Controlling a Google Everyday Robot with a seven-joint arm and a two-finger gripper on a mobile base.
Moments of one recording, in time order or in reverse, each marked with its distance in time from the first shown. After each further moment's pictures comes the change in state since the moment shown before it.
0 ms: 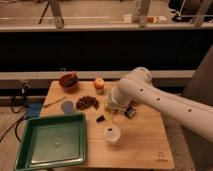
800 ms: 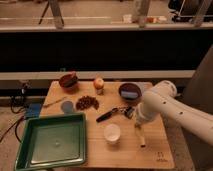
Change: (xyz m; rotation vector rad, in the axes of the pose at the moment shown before) arm -0.075 0.146 0.022 -0.242 -0.183 -0.018
